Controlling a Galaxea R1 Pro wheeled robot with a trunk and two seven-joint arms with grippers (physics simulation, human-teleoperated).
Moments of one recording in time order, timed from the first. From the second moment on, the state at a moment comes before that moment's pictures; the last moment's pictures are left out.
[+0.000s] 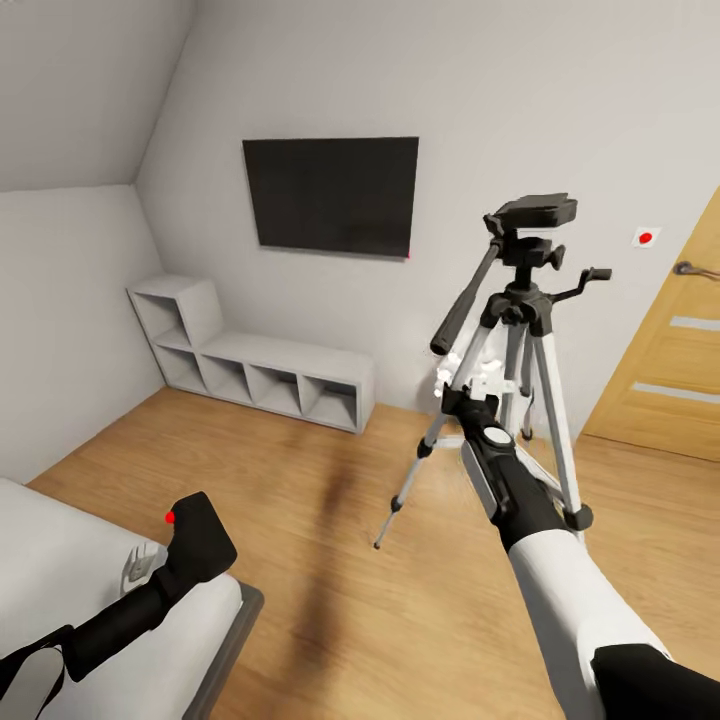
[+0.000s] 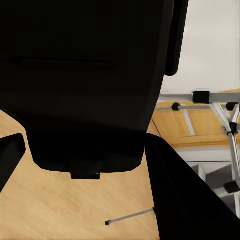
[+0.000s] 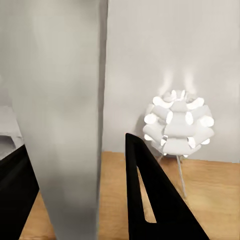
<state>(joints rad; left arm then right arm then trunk) -0.11 0.24 0.25 -1.32 0.96 0.76 -0.41 -0.87 0.07 0.03 -0.91 -0.06 0.13 -0.19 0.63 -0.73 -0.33</state>
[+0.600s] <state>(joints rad) -0.11 0.24 0.25 -1.32 0.96 0.76 -0.41 -0.91 -0.14 0.02 -1.01 -0.07 0.38 0.41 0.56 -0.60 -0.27</state>
